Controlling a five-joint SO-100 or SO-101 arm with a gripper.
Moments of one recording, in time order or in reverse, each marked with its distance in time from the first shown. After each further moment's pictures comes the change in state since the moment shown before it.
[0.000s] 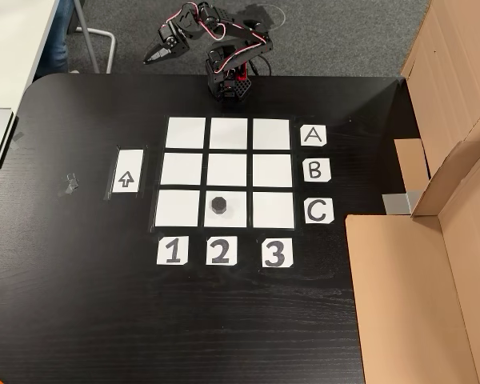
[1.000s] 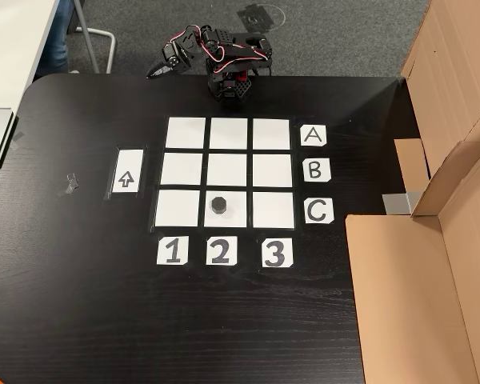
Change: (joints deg) arm 4.1 18.3 28.0 -10.6 -1.9
